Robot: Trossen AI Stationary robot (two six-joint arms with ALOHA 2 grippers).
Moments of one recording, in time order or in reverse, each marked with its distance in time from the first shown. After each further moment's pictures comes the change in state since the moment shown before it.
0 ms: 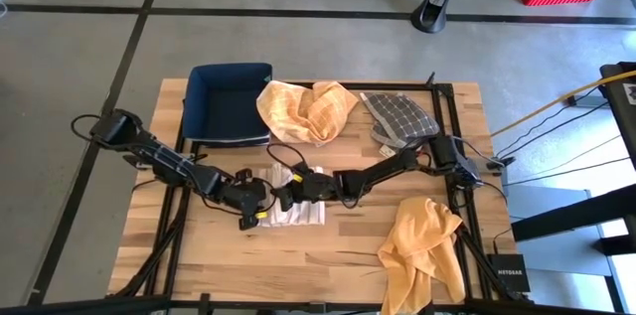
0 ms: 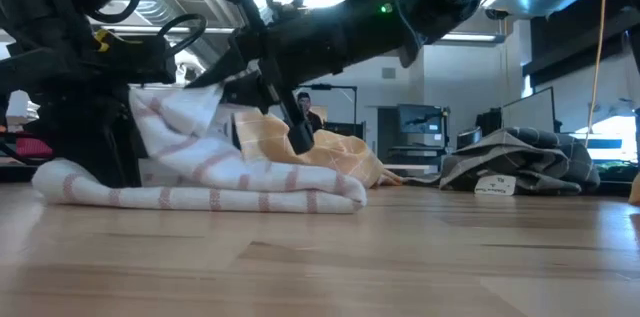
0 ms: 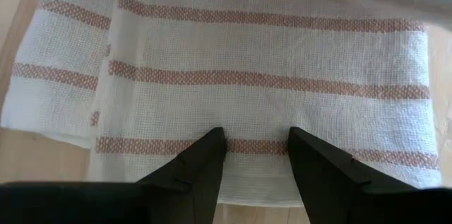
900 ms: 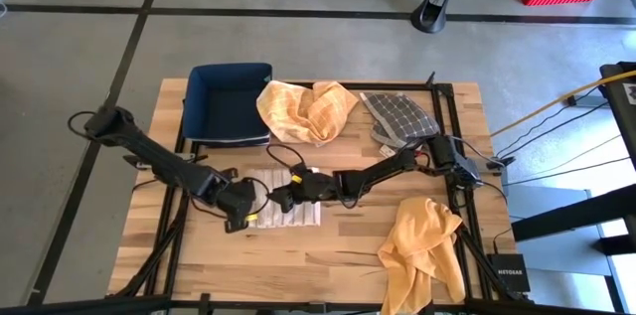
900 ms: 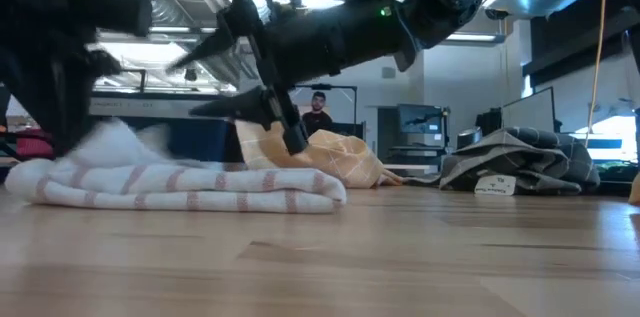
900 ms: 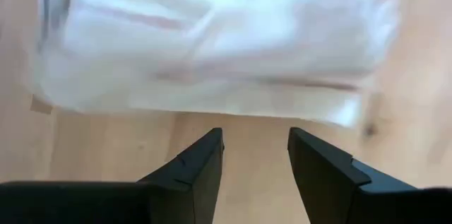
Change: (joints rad) left arm -0.089 -0.113 0.234 -0.531 0.057 -0.158; right arm -0.001 0.010 -0.001 0.053 -0.052 -0.014
